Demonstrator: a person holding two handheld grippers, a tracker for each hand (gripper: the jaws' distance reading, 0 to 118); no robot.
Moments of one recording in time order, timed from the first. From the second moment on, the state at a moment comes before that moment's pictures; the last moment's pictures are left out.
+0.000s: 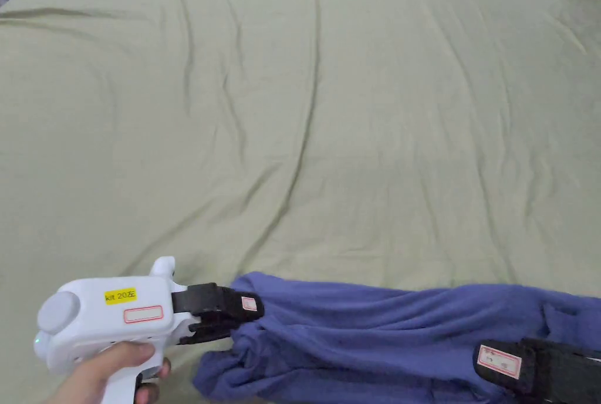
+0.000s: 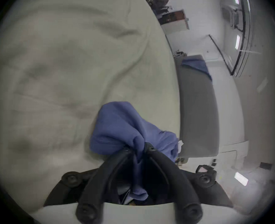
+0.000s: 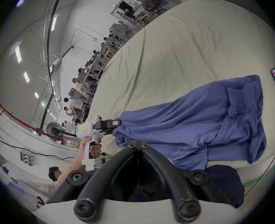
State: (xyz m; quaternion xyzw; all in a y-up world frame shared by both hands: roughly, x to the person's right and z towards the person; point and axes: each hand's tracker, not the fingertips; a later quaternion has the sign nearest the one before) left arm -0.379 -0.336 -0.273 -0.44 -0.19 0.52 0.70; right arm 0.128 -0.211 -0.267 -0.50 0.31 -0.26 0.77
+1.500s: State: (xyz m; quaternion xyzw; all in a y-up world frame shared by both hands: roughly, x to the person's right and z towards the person) left arm -0.176 -0.246 -0.305 -0.52 -0.08 0.32 0.79; right arm 0.150 -0.167 -0.231 -0.48 0.27 -0.22 0.80
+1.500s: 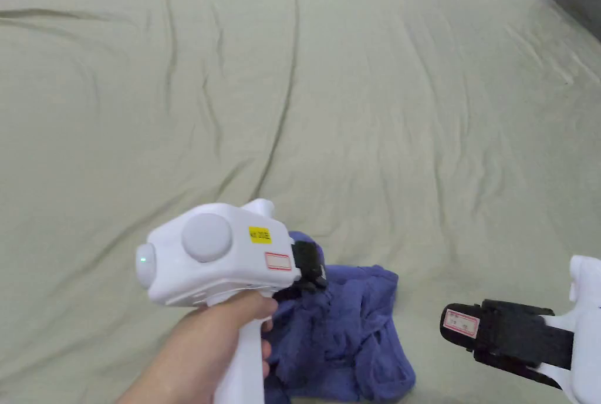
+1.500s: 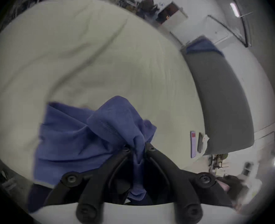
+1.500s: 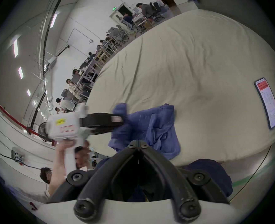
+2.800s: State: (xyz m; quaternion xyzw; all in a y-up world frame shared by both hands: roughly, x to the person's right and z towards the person) left arm -0.098 -0.238 -0.271 -0.48 -0.26 0.28 0.79; right arm 0.203 -0.161 -0.212 -0.43 0.27 -0.28 0.81
